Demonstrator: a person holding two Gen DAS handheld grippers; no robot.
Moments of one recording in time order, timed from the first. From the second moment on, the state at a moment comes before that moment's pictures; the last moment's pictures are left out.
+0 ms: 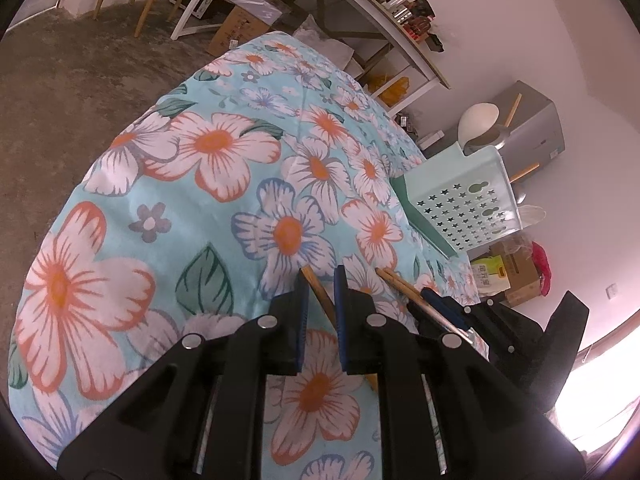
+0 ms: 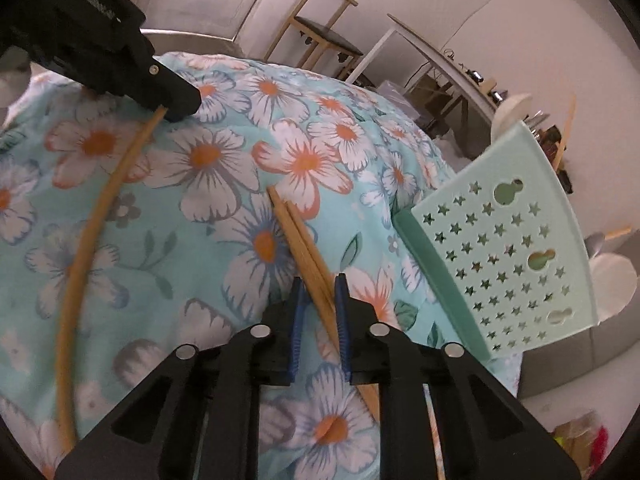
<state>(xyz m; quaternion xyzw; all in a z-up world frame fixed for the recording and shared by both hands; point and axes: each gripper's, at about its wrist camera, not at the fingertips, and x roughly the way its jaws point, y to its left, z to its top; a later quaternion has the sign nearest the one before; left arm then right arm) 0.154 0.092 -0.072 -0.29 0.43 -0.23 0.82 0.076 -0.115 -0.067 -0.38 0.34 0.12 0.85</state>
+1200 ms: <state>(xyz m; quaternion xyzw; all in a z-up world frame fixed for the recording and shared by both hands) 0.159 0.091 -0.071 -0.29 0.43 -0.22 0.83 0.046 -0.268 0.030 0.19 0.27 0.13 0.93</state>
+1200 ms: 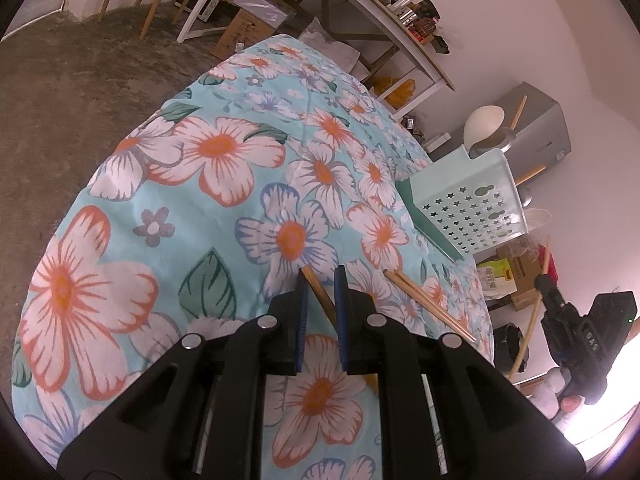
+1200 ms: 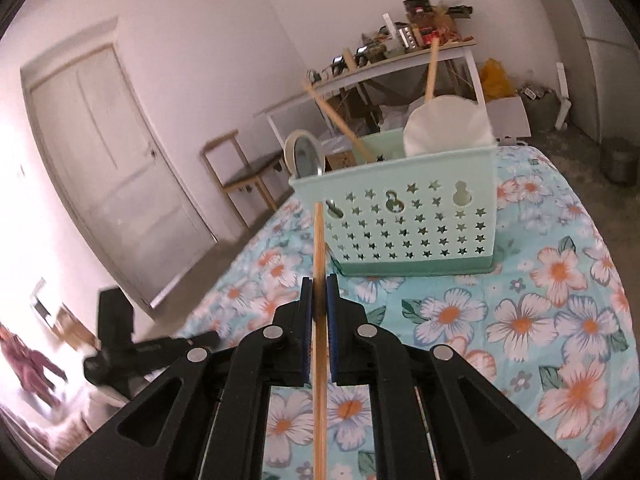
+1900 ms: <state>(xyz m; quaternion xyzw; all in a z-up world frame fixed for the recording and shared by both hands) 0.138 0.072 0.031 -0.21 0.29 -0.23 0.90 0.030 -0.282 0.042 0.23 0.20 0.11 0.95</state>
